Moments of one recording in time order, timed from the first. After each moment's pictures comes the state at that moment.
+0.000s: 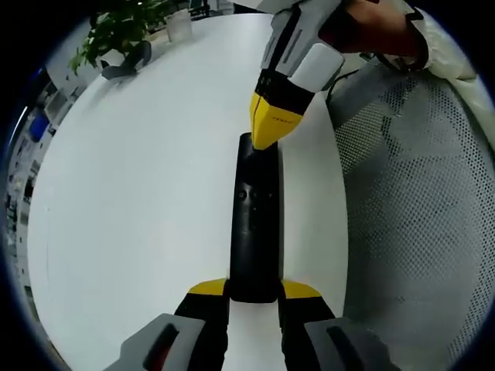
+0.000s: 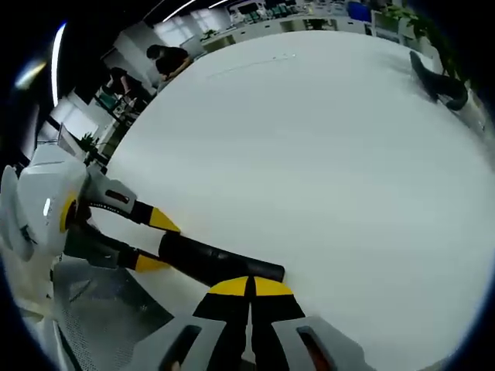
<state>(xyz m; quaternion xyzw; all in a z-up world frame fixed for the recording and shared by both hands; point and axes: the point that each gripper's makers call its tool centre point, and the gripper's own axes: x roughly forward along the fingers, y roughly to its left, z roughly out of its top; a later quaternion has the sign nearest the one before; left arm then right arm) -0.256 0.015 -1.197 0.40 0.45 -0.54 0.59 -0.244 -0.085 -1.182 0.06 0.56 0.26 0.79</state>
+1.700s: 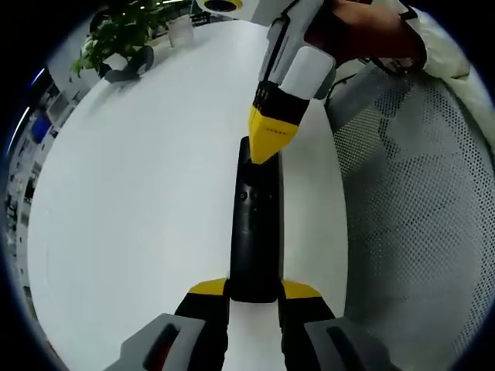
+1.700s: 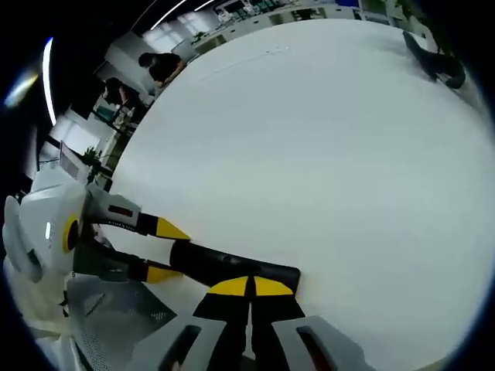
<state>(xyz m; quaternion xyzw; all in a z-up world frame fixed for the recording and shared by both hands) -0.256 0.015 -1.196 0.39 0.44 -0.55 0.60 -0.242 -0.072 -1.185 0.11 0.57 0.26 0.77</state>
